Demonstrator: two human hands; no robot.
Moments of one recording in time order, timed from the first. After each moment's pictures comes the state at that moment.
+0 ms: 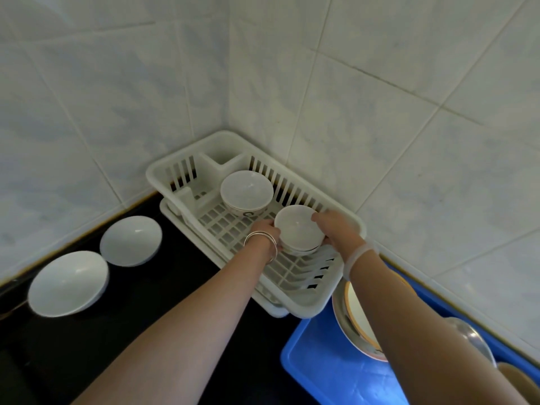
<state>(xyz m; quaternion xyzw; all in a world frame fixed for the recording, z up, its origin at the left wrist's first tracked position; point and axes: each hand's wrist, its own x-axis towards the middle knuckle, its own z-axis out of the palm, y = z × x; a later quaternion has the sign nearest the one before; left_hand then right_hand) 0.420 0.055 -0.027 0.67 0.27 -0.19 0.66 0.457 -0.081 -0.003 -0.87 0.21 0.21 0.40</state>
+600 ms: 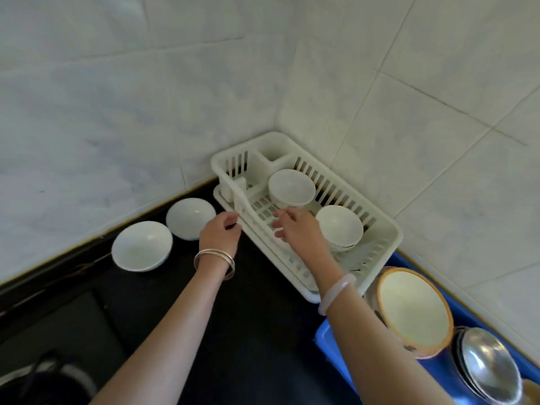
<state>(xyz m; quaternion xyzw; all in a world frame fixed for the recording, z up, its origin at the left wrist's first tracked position) 0.296 0.199 0.015 0.78 0.29 0.06 0.55 0.346 0.060 0.043 -0.87 -0.02 0.15 0.48</state>
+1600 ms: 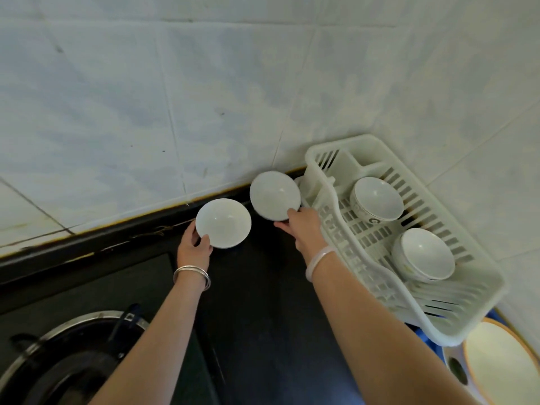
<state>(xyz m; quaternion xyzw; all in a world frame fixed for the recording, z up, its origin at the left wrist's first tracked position) 0.216 0.350 -0.097 0.45 0.50 0.20 0.71 0.354 0.222 -0.040 -0.72 0.12 0.25 0.63</state>
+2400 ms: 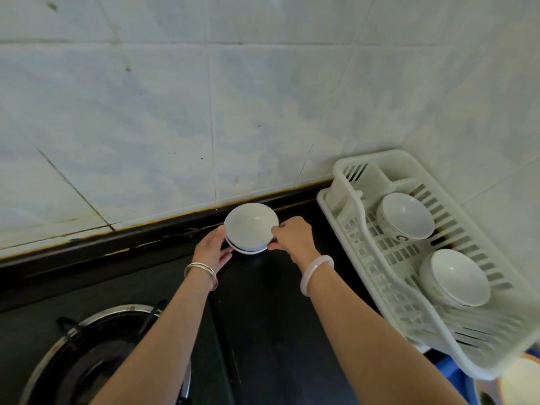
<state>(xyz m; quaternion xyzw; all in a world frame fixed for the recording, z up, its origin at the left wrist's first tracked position) 0.204 0.375 -0.088 0.38 0.49 0.13 0.77 0.320 0.265 -0.039 -0.88 -0.07 0.30 0.35</state>
